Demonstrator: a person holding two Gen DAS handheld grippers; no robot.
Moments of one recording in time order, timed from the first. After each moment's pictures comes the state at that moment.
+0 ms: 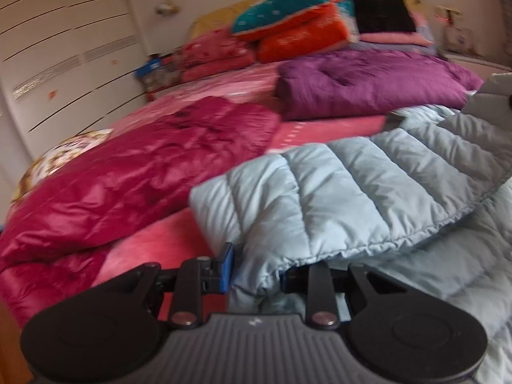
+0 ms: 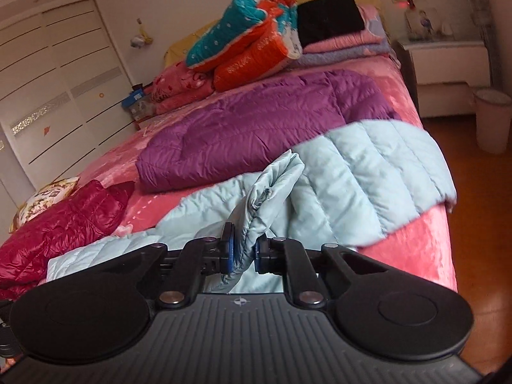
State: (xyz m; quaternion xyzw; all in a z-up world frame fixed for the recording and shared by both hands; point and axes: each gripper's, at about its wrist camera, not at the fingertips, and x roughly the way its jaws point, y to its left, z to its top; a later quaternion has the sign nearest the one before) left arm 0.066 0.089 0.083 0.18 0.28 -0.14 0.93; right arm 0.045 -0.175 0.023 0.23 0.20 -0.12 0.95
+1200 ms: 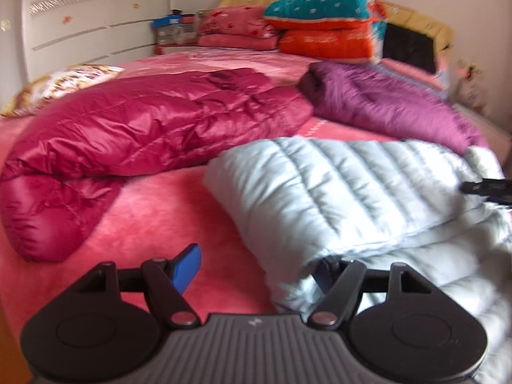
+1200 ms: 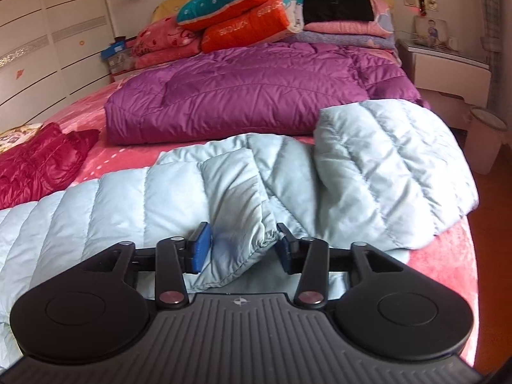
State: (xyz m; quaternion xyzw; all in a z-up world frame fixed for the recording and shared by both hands) left arm 0.072 0.163 0.090 0.03 0.34 -0.20 0.92; right arm 0.132 -0.151 -0.021 0.16 0.27 -0.18 0.93
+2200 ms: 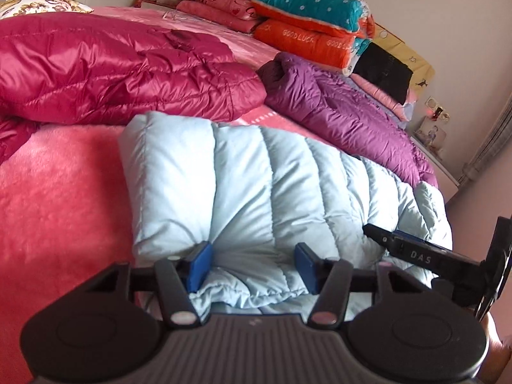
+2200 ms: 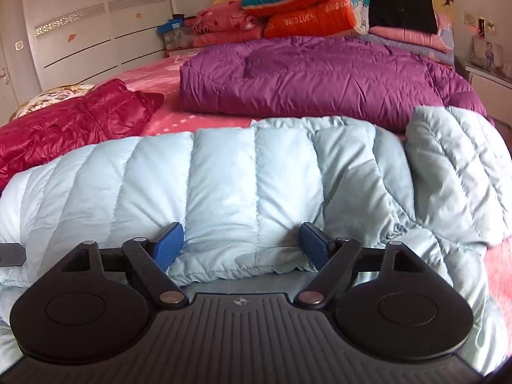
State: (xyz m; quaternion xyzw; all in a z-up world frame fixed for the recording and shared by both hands) left arm 0.113 0.122 0.059 -0.11 0.40 -0.27 0.87; right arm 0.143 -0.096 -0.035 0.10 0.30 -0.08 0.95
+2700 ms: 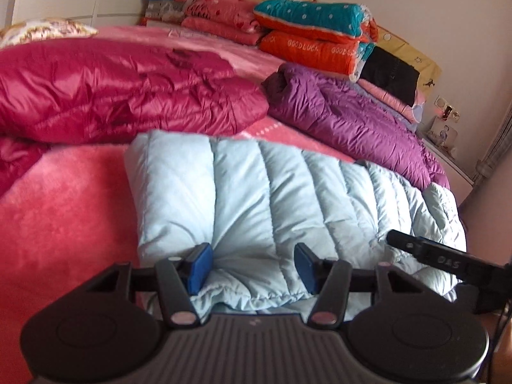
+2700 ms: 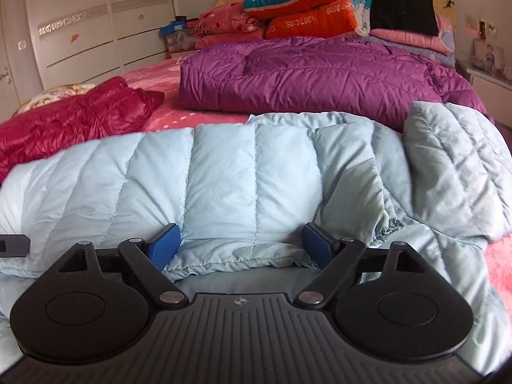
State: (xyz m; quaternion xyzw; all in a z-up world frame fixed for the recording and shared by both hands) left arm 0.100 0.119 0.073 -0.08 0.36 -0.24 0.90; right arm 0.126 -0.098 -0.036 0.11 0.29 -0.07 0.95
